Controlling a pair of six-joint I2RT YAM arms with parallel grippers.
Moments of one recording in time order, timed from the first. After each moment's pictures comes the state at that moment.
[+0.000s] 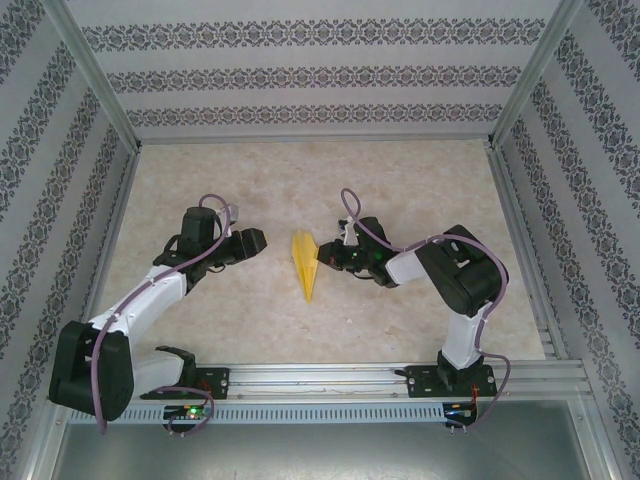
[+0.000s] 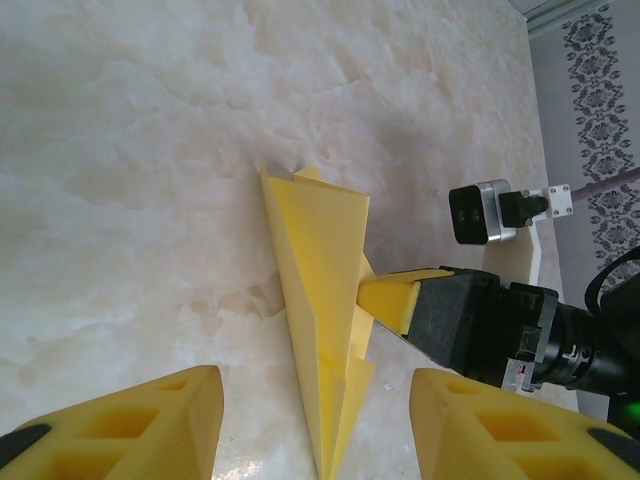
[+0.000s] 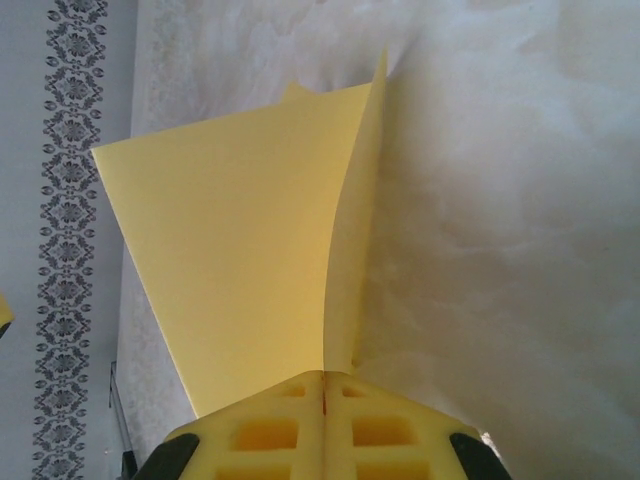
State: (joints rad) left arm -0.20 1.20 0.65 -0.14 0.49 -0.63; right arm 0.54 1.87 0.70 0.60 -0.57 0.92
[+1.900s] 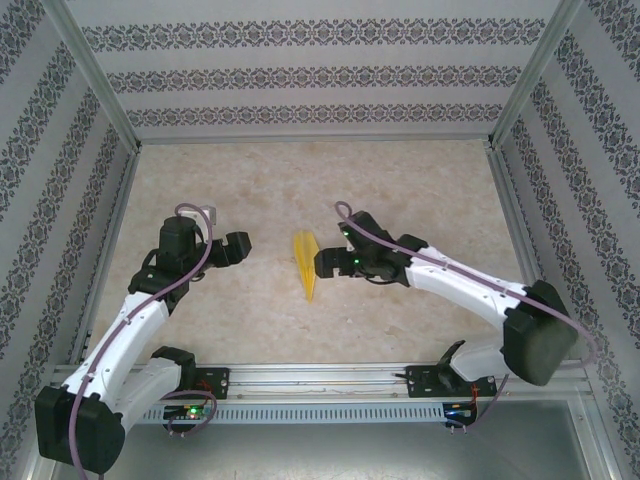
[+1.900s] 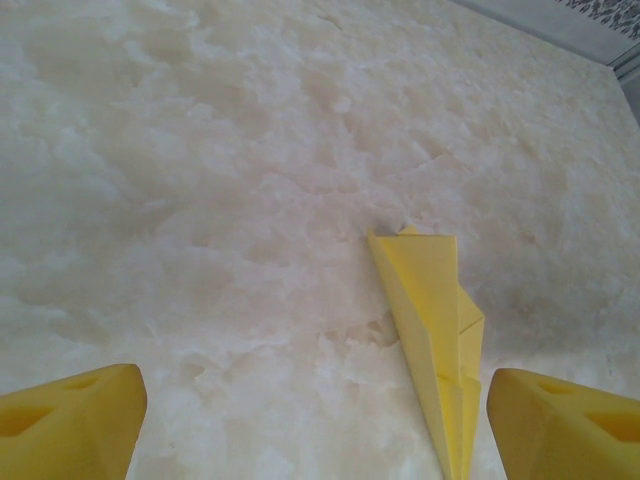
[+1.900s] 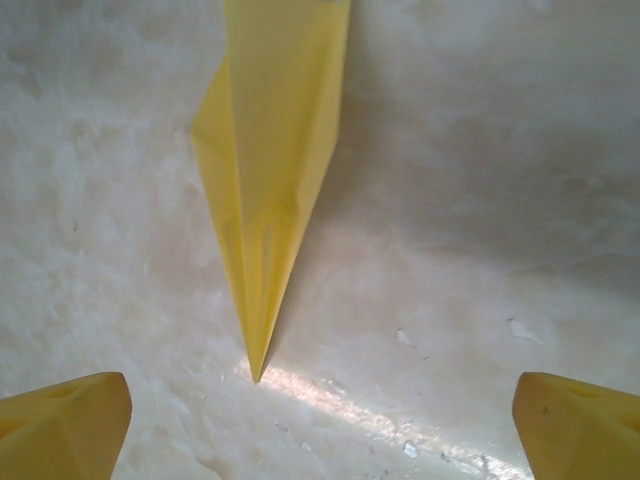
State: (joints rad) left arm -0.17 0.90 0.63 -0.36 0.21 -0.41; right arm 0.78 1.42 0.99 -0.57 -0.06 0.63
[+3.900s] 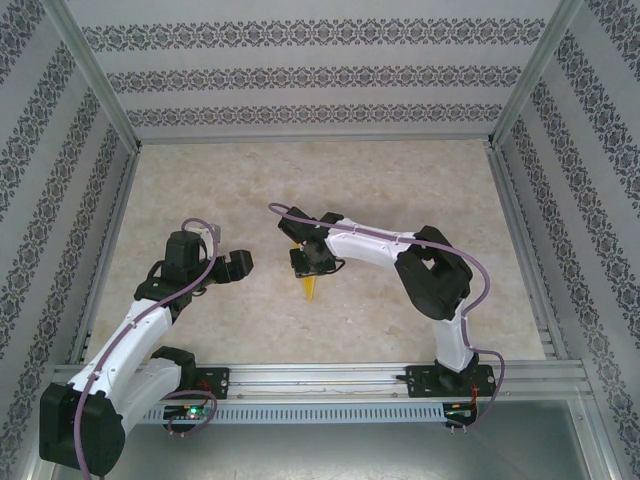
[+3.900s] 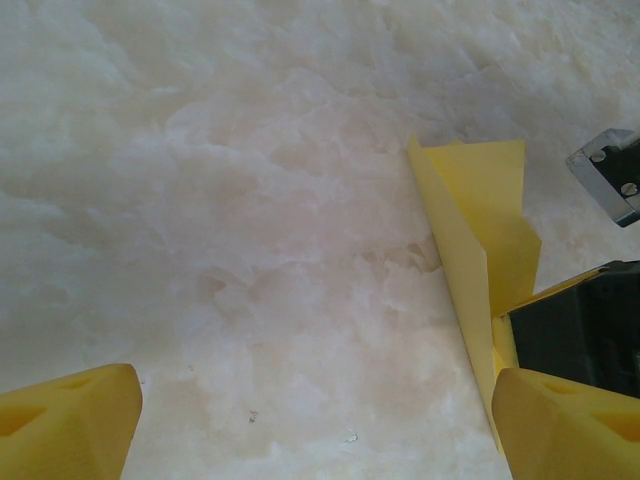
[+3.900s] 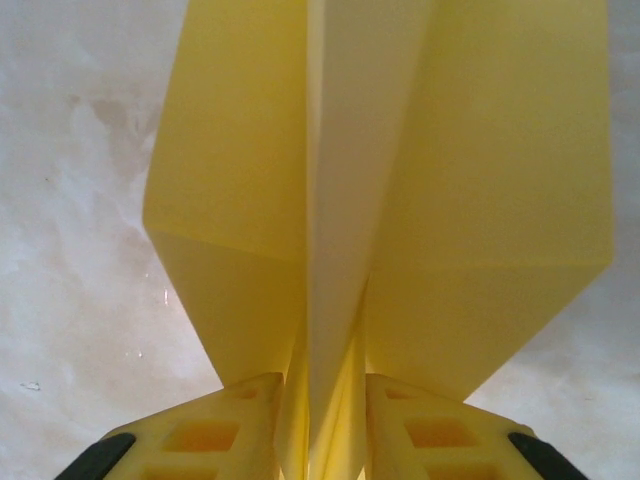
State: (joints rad) left arm -0.17 0.89 0.51 -0.36 0.25 -0.40; right arm 0.85 2.01 1.45 -0.77 -0.05 0.68
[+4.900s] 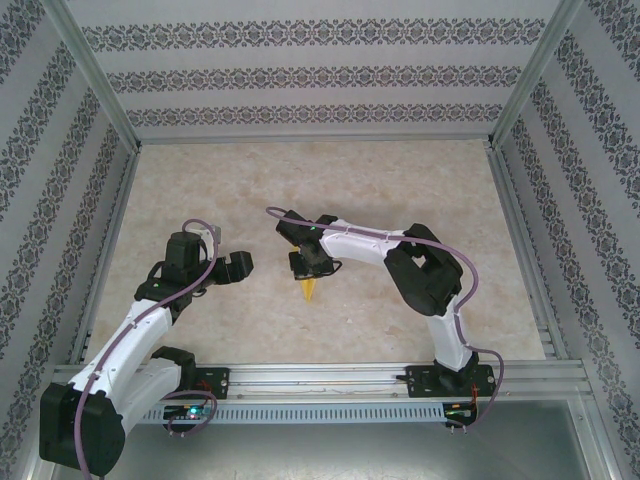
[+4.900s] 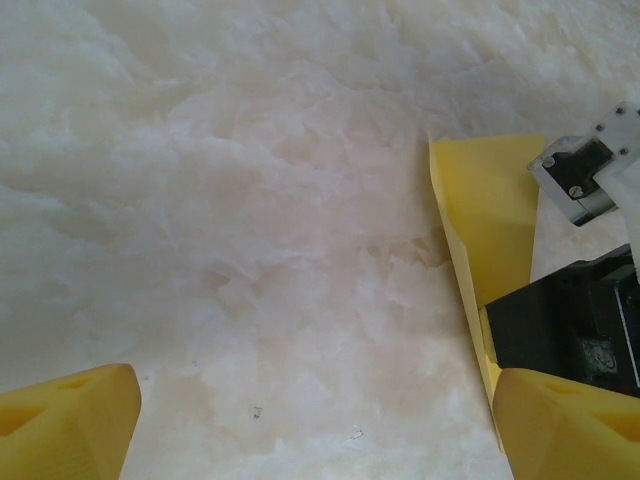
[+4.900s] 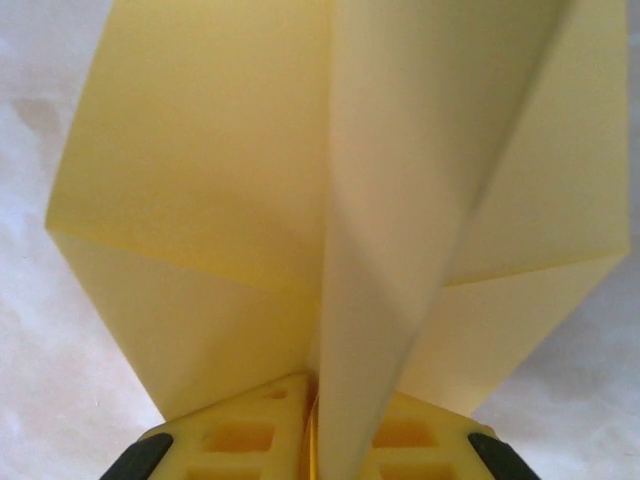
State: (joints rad) left arm -0.17 0.89 0.51 -0.36 0.25 -0.39; right arm 0.85 2.07 1.47 -0.76 -0.05 0.68
